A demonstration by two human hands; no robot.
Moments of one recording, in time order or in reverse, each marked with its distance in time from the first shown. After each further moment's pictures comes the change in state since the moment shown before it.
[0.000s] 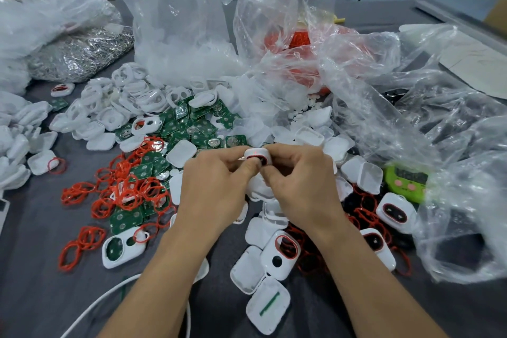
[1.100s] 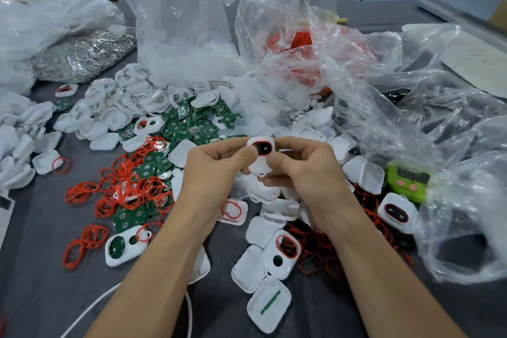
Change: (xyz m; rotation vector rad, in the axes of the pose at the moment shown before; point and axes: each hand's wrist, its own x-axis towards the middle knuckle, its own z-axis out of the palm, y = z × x) left_hand 0.013 -0.009 0.002 -0.633 -0.027 -0.217; right_hand 0.011 -0.008 -0.010 0.522 -0.075 0.386
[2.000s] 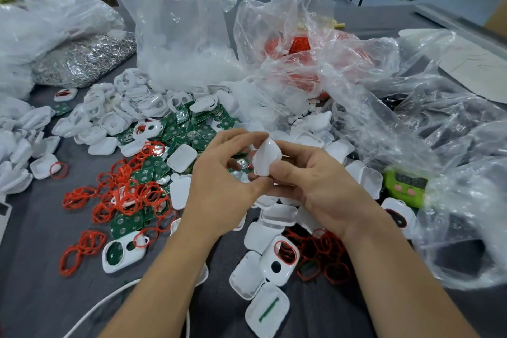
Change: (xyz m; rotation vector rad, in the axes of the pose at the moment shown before) left_hand -0.006 0.000 0.008 0.467 -0.042 0.437; right_hand -0.001 -0.007 -0.019 0.182 -0.371 0.076
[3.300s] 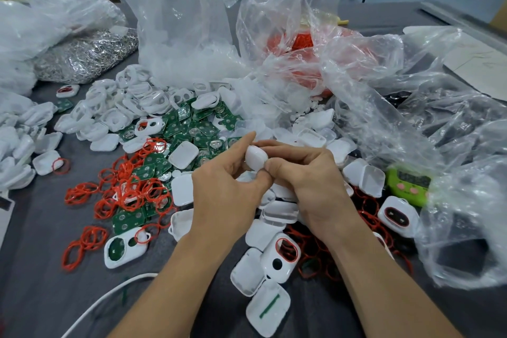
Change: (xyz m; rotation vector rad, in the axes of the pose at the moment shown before) left_hand -0.016 -0.001 0.016 -0.098 0.173 -0.160; right_hand 0.006 0.018 0.016 0.027 0.219 -0.179
